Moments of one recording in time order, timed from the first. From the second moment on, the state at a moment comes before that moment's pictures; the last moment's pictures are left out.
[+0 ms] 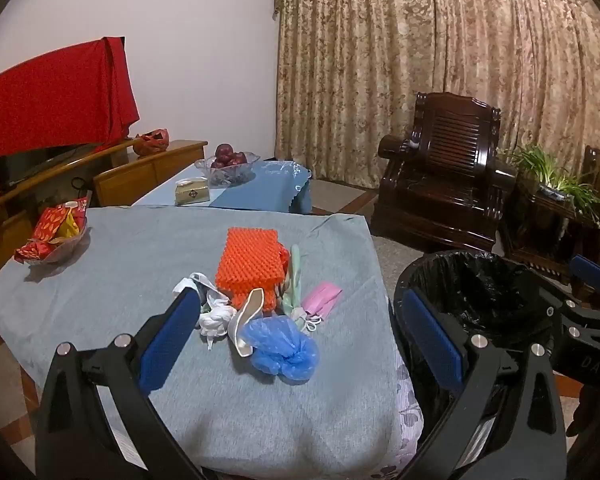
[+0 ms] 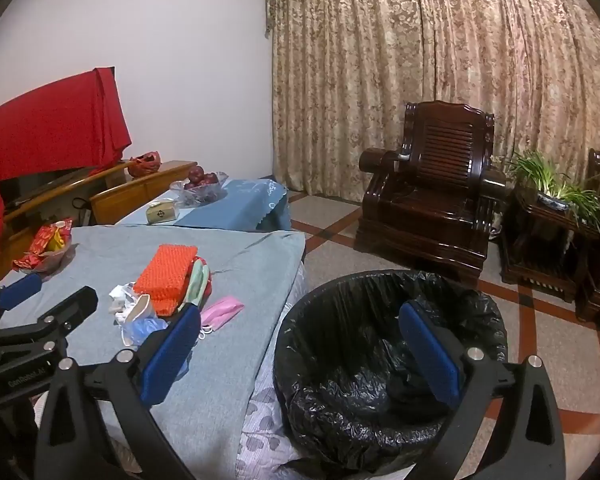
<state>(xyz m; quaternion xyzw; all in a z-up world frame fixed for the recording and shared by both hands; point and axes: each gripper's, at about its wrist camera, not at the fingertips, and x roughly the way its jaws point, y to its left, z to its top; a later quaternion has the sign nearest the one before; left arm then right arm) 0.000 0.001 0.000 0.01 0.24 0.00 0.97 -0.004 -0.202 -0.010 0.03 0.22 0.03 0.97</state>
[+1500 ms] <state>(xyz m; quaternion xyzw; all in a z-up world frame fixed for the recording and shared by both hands) 0.001 0.006 -0.006 0.01 0.24 0.00 0.97 -0.002 -0.203 -0.010 0.03 0.22 0.03 0.97</state>
